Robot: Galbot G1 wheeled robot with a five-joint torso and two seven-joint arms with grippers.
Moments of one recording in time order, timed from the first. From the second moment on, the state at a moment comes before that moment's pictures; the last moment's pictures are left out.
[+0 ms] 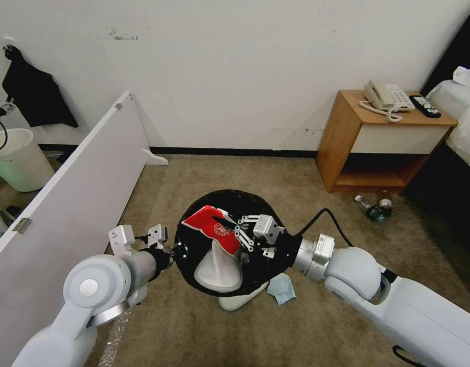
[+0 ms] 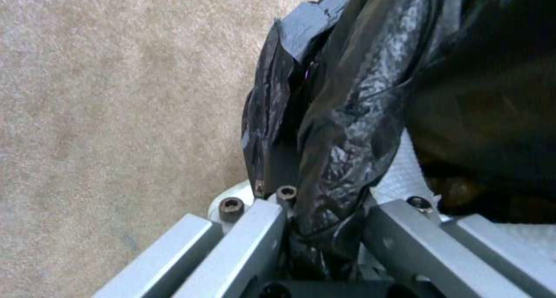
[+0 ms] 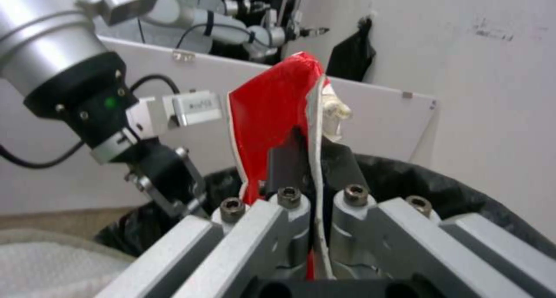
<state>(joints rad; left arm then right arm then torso) 1.18 -1.02 -0.40 -2.25 -1.68 0.73 -0.92 -0.79 0.70 -0.20 2.10 0.52 0.03 -0.26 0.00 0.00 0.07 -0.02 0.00</state>
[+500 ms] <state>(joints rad) 1.25 -1.03 -0.40 -2.28 -1.56 0.74 -0.86 -0.67 0.67 -0.25 2.11 0.56 -0.05 -0.27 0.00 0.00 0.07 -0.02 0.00</state>
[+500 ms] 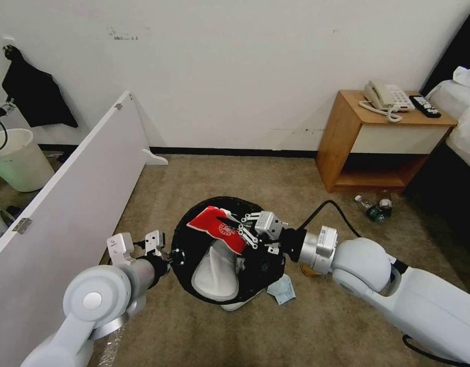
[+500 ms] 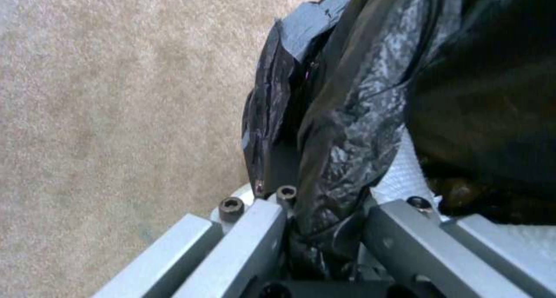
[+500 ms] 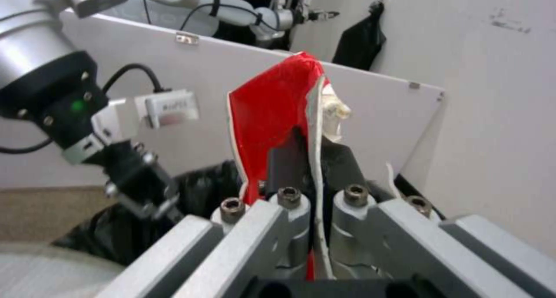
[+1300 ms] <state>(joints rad) 1.27 -1.02 -0.41 -2.31 -1.57 0.74 -0.83 -0.58 0.68 -0.38 2.04 0.58 -0.07 -0.31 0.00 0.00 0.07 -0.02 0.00</state>
